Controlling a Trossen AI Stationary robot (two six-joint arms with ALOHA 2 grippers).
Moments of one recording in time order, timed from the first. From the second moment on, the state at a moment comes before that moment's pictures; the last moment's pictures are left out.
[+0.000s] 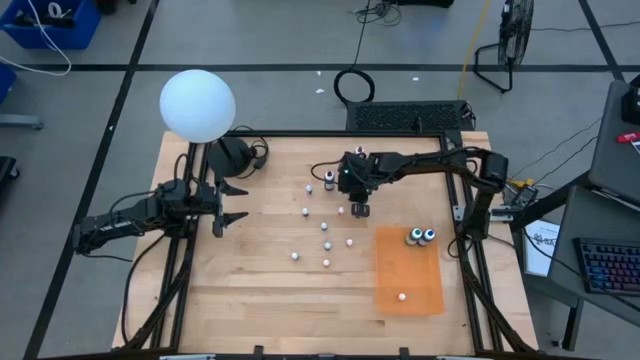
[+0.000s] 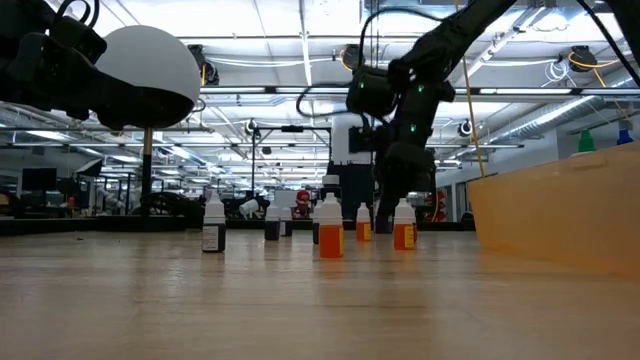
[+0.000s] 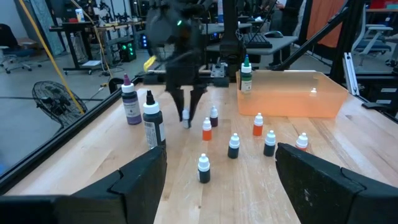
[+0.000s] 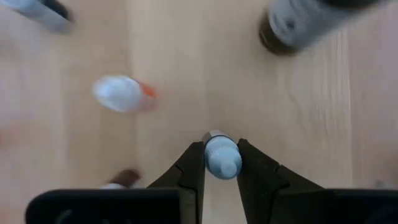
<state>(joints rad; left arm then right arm) 0.25 0.02 0.08 -0.16 0.17 0.04 -0.32 1.81 1.14 -0.52 -0.11 -0.25</state>
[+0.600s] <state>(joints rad) 0.25 0.02 0.08 -0.16 0.17 0.04 0.30 1.29 1.14 -0.92 0.14 0.38</state>
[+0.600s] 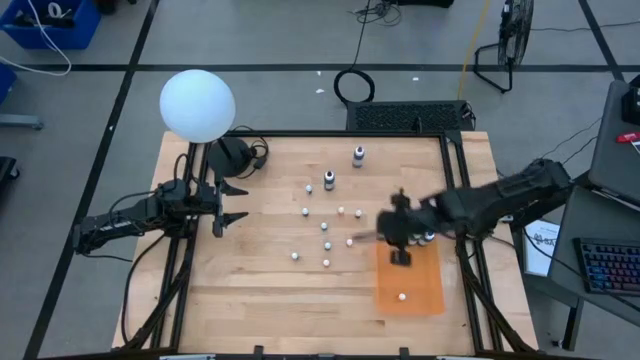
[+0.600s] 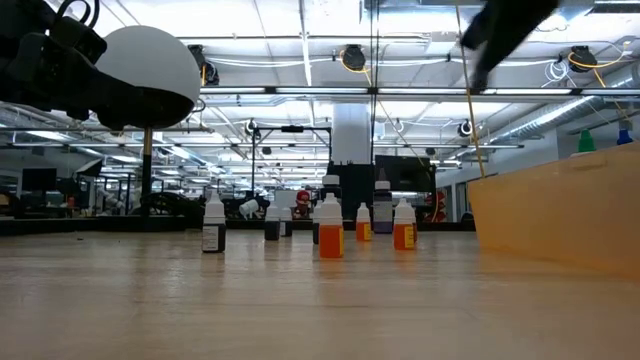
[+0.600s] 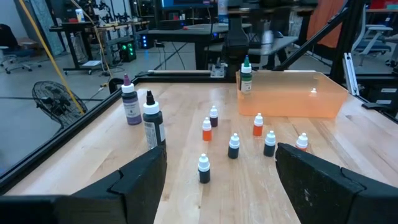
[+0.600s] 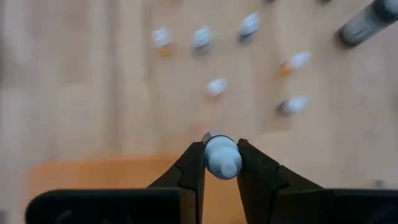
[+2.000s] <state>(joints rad) 0.25 0.02 0.08 -0.16 0.17 0.04 0.69 1.27 0.59 -0.78 0.23 1.07</state>
